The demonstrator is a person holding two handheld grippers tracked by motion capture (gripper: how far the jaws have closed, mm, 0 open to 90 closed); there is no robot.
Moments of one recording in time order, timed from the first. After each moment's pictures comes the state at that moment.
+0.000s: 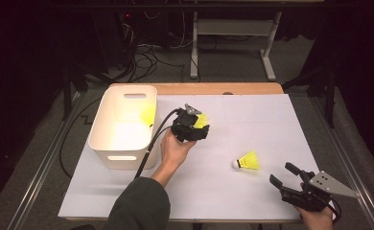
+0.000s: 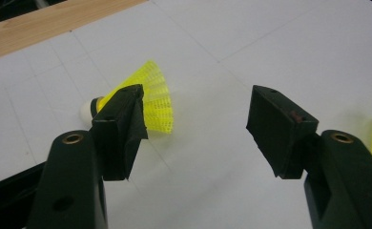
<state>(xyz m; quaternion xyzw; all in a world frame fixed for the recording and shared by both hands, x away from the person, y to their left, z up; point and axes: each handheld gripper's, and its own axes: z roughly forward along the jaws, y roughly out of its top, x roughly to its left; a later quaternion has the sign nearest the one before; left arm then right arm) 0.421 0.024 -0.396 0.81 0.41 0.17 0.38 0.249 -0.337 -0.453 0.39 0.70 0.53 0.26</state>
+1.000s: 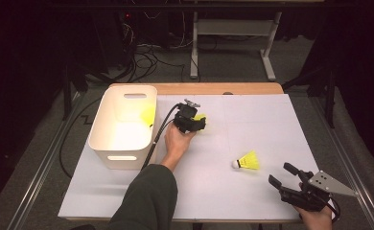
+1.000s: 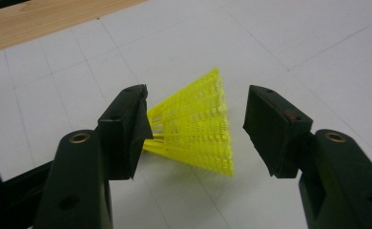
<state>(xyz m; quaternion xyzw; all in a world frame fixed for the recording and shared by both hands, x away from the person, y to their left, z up) 0.477 0.020 -0.433 0.80 0.45 0.18 0.36 0.250 -0.336 -0.454 0.39 0.70 0.54 0.25</state>
